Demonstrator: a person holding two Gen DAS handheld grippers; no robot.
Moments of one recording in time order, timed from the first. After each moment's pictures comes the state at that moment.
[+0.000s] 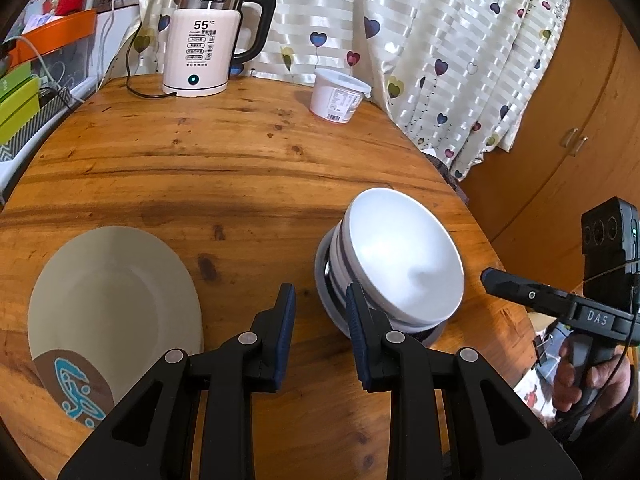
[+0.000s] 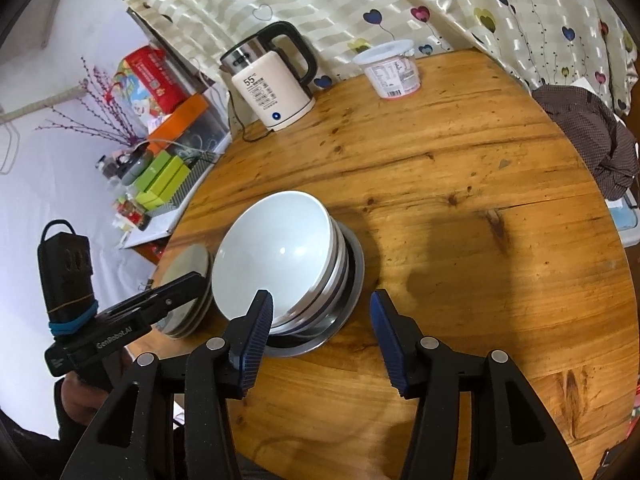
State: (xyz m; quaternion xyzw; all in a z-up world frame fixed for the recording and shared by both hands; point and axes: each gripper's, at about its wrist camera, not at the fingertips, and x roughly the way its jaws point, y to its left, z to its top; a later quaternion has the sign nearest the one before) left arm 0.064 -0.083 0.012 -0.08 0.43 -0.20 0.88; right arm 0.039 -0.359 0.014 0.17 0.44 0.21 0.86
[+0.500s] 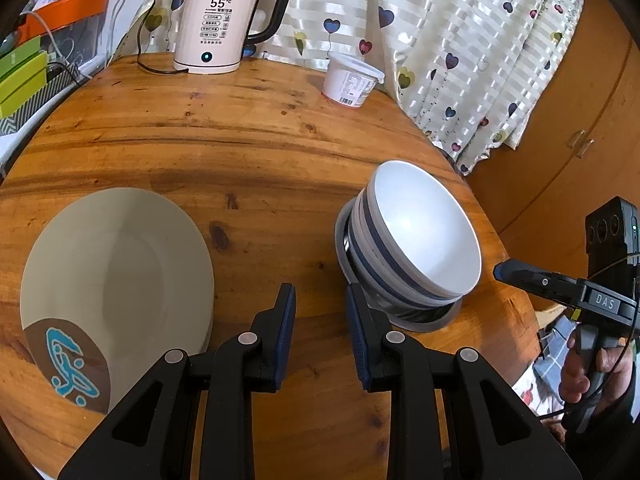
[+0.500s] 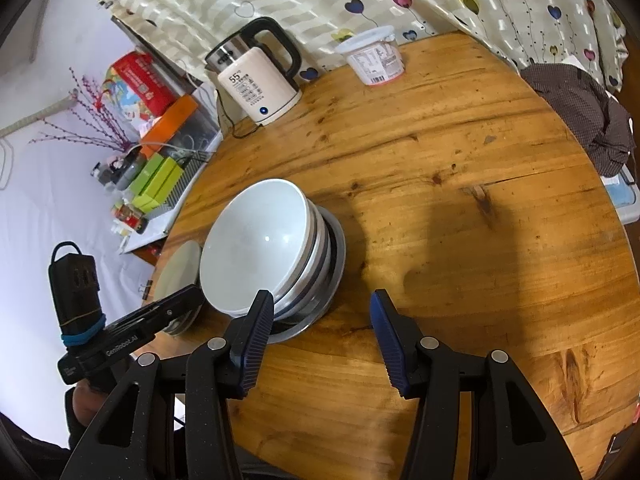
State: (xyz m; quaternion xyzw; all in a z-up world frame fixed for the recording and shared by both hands) left arm 0.057 -0.074 -0.006 -0.10 0.45 -0.19 0.87; right arm 0.033 -0.371 0.004 0.20 0.45 0.20 0.85
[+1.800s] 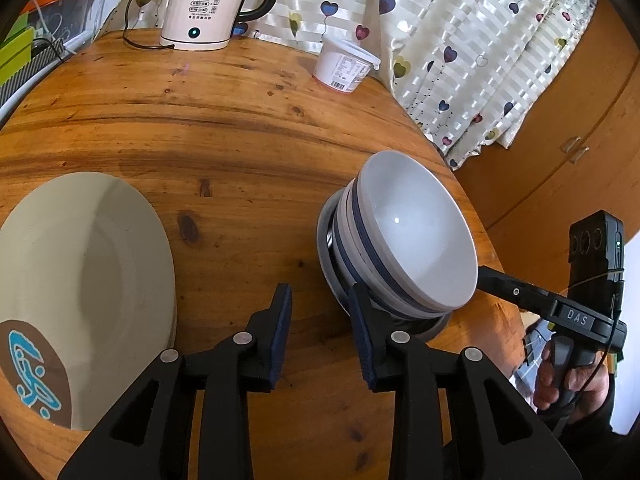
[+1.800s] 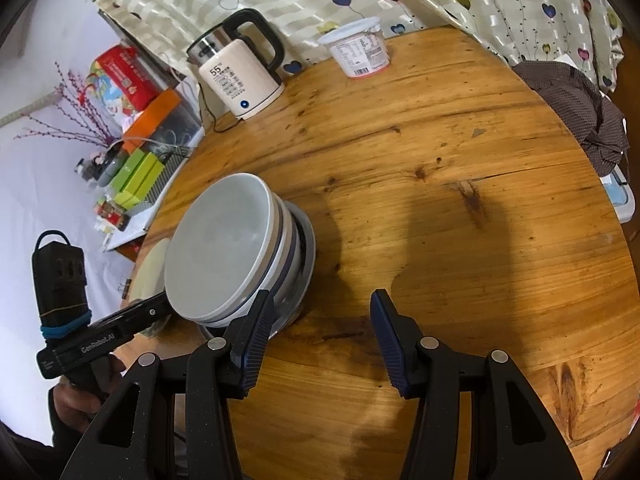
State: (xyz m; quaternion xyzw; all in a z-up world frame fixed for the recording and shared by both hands) left arm 0.074 -0.085 -0.017 -0.13 0.47 -0.22 0.84; right arm 0.050 -0.376 -0.014 0.18 0.47 0.18 0.85
